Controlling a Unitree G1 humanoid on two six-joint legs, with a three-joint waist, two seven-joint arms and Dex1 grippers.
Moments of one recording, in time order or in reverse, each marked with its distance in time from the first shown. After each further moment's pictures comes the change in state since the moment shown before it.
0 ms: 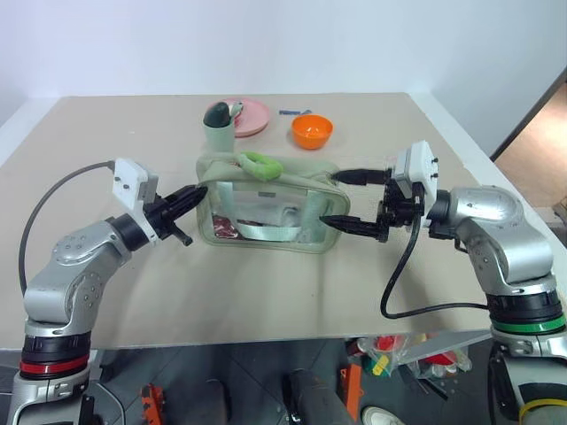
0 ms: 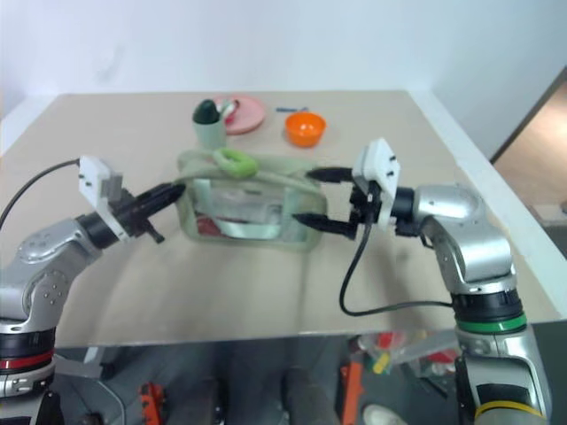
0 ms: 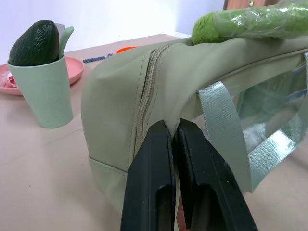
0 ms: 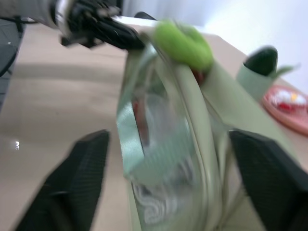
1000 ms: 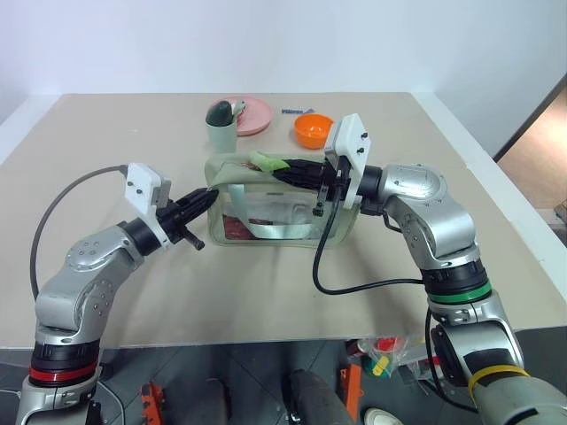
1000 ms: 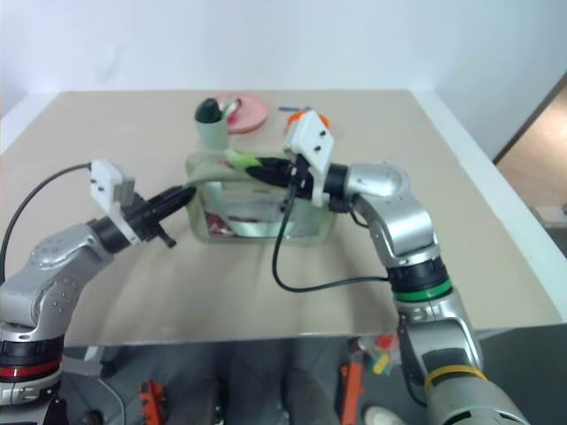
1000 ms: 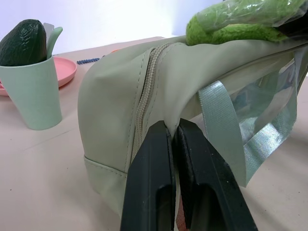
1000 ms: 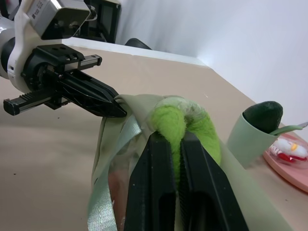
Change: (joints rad) left arm 0.030 -0.022 -0.042 -0.075 -0.007 0.004 0.055; right arm -0.151 0.245 0.149 0.153 -0.149 -0.067 -0.157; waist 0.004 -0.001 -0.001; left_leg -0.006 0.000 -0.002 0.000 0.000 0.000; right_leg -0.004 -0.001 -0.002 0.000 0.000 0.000
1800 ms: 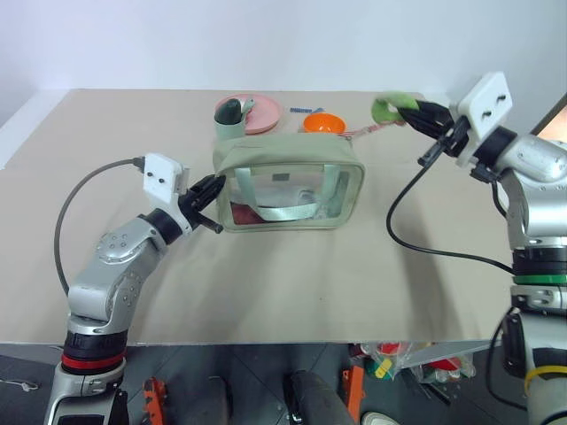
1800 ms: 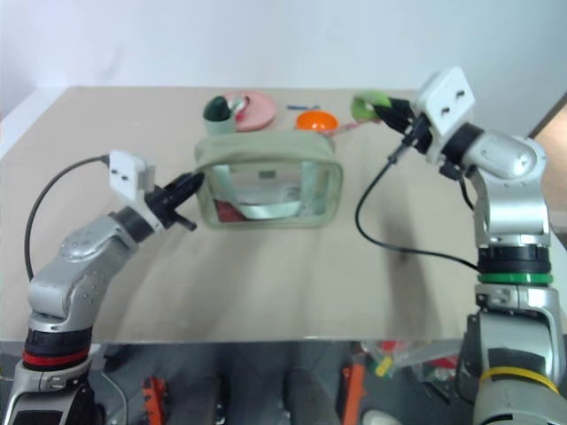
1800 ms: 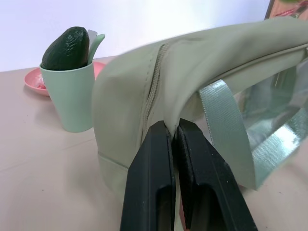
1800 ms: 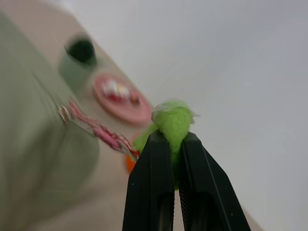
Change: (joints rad) left arm -0.081 -0.126 -0.094 -0.009 0.125 0.006 0.218; right arm 0.043 -0.335 -0.241 0.358 -0.208 -0.411 -0.146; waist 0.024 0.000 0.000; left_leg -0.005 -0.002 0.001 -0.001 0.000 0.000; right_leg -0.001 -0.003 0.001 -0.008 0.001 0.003
